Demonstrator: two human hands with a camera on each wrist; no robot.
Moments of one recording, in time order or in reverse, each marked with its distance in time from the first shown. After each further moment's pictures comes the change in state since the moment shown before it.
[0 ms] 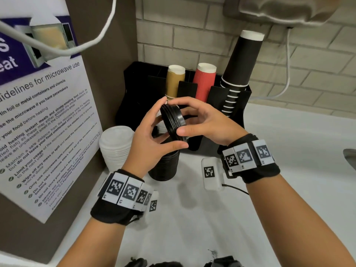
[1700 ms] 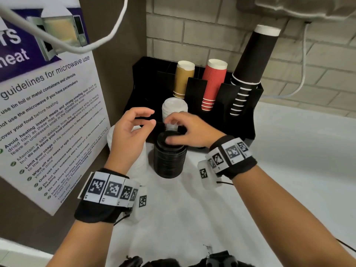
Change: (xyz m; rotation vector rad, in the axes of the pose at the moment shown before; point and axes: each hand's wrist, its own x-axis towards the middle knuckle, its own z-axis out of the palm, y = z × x) left_hand -0.004 -0.003 -0.042 0.250 0.304 -0.027; right_hand 0.046 0.052 0.021 -0.715 -0.028 0.033
